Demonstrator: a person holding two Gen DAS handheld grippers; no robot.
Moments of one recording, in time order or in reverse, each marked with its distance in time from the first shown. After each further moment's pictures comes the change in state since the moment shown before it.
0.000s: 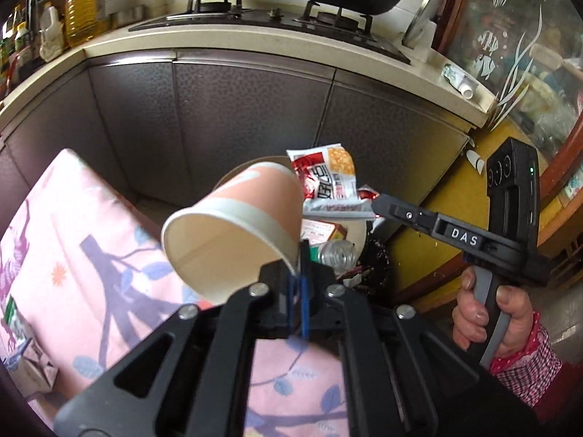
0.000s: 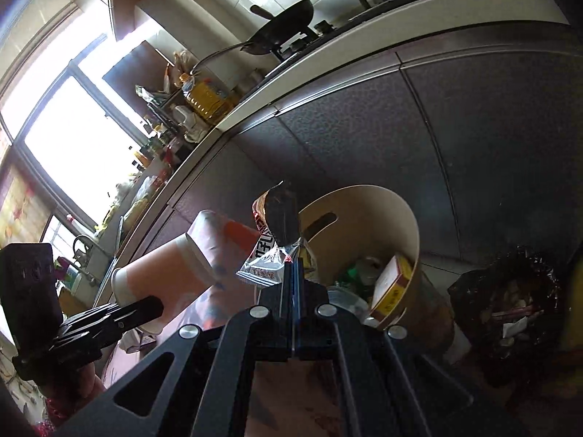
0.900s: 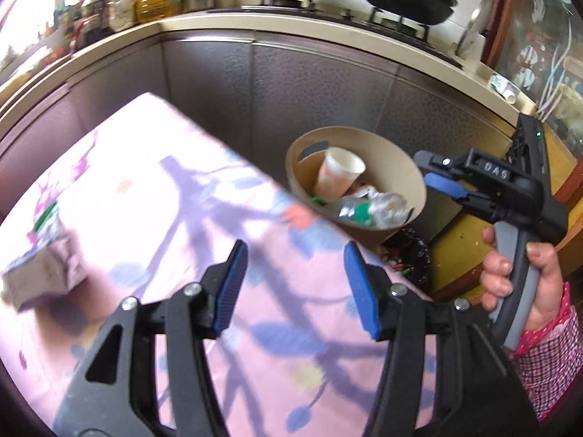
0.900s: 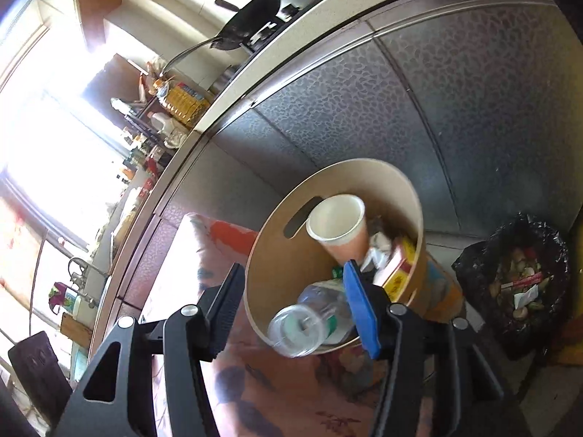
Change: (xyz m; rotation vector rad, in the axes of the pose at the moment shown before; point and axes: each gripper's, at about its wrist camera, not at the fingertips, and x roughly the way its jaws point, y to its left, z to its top) left arm -0.052 0.041 -0.097 -0.155 -0.048 0.200; right arm 0.015 0.002 -0.027 0.091 0.023 0.010
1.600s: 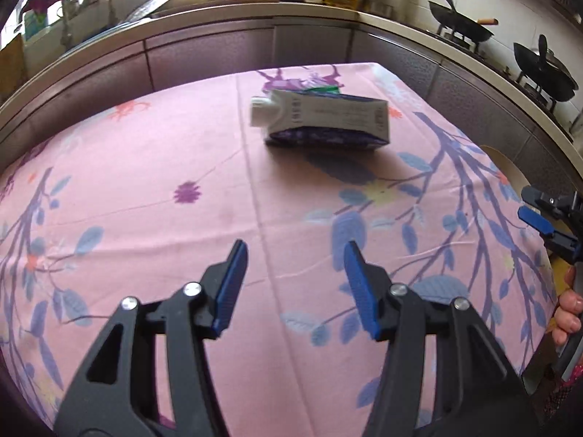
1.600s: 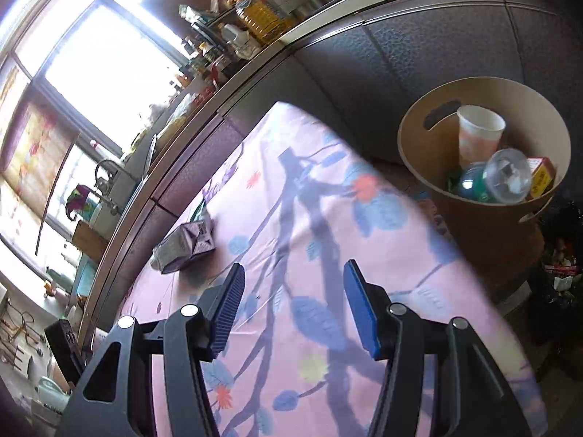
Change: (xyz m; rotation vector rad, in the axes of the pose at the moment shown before) left arm -0.115 0.174 -0.150 -0.392 -0.050 0.361; right arm 0.032 0.152 -0.121 -0.236 0.237 0.098
